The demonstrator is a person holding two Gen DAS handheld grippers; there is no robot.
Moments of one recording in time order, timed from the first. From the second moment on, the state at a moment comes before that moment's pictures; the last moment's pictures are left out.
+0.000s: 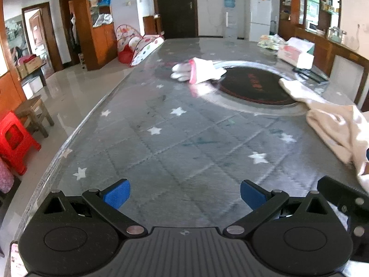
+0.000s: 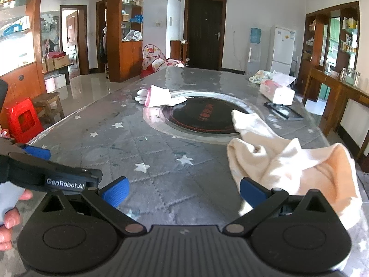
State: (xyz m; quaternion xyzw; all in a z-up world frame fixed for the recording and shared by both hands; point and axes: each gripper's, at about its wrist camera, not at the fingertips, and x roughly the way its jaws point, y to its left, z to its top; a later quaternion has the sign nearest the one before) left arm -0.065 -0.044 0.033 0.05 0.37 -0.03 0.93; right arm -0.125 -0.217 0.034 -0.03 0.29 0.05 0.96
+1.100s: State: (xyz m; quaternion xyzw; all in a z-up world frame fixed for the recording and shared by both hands) left arm -0.158 -0.125 0.103 0.10 0.33 -0.15 0.93; right arm -0.263 -0.319 0.104 -0.02 0.23 -0.05 0.97
